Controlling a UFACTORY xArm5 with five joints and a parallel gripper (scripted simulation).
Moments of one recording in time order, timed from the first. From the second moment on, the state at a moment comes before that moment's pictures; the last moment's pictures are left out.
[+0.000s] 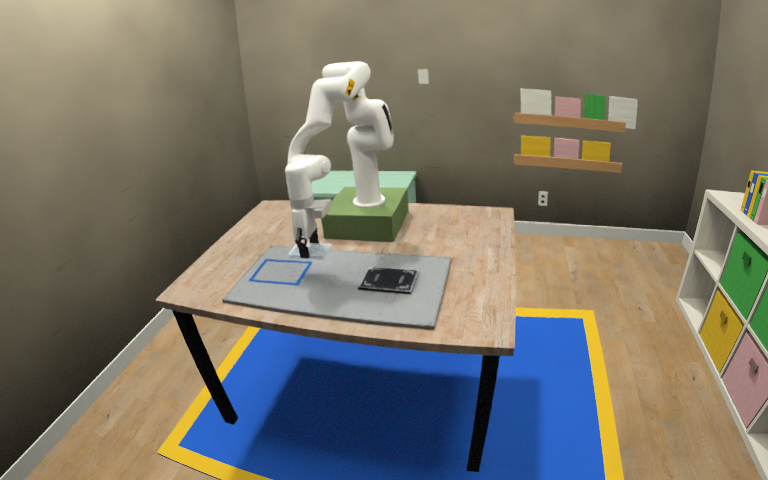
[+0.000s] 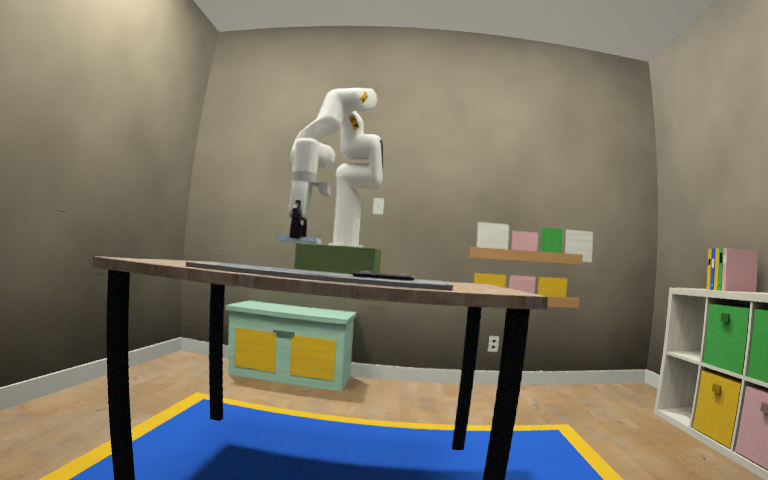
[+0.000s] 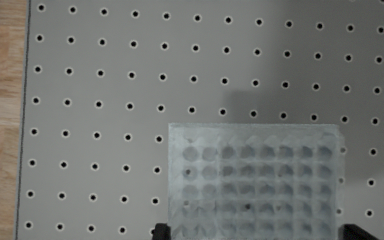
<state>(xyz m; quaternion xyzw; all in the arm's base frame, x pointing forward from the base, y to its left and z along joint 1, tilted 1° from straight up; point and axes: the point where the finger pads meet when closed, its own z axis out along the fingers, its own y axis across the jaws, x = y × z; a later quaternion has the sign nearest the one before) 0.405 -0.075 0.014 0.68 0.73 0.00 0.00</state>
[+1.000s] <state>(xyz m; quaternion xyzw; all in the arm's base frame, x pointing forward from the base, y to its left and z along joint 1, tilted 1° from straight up) 0.408 -0.164 0.012 0.68 0.73 0.00 0.01</state>
